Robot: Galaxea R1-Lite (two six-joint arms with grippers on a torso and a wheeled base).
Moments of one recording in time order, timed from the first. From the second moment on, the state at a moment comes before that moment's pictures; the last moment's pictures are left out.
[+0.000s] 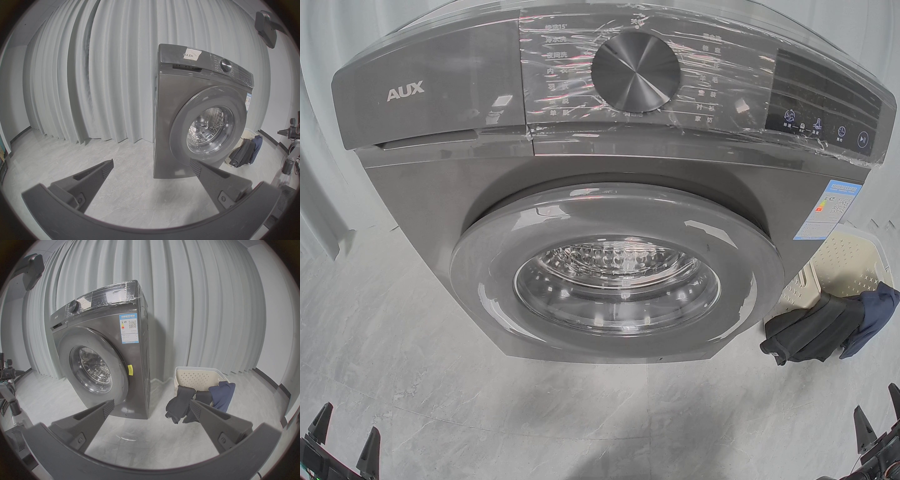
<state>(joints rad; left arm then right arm) 0.00 0.02 -0.02 0.00 -0.01 -0.01 0.00 0.02 -0.02 0.00 0.01 0.01</state>
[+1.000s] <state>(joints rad) 0.00 0.02 -0.02 0.00 0.00 -0.01 0.01 0.18 -0.20 -0.06 0.21 -0.01</state>
